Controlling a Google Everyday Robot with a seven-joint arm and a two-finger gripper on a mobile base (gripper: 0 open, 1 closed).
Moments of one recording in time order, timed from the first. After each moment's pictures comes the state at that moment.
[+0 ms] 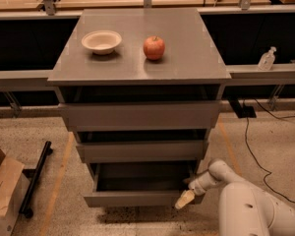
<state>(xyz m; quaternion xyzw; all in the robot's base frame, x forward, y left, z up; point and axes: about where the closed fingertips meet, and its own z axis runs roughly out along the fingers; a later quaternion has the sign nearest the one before) 0.600 -0.185 0.176 -0.45 0.83 0.30 0.15</state>
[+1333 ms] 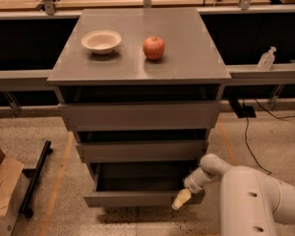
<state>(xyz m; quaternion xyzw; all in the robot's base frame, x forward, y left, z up) 0.585 -0.162 0.209 -0.46 0.84 0.27 0.10</state>
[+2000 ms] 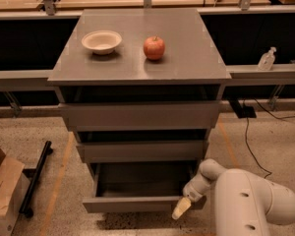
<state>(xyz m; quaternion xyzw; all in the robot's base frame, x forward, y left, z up) 0.536 -0.153 0.192 -0.45 0.83 0.33 0.03</state>
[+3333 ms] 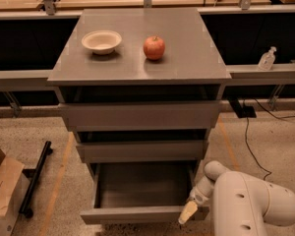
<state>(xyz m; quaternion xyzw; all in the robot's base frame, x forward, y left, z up) 0.505 -0.187 0.187 -0.42 0.84 0.34 -0.03</state>
